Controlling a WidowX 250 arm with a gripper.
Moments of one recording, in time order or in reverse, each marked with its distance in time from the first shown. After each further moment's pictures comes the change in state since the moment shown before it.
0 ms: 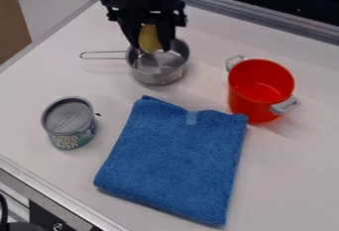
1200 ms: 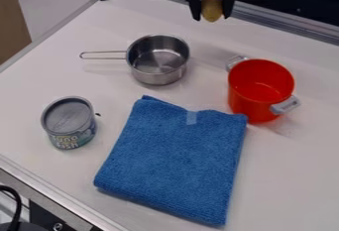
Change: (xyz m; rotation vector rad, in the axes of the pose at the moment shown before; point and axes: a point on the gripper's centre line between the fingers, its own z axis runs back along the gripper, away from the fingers) arm 0.104 -0.049 -0.049 0.080 -0.060 0.311
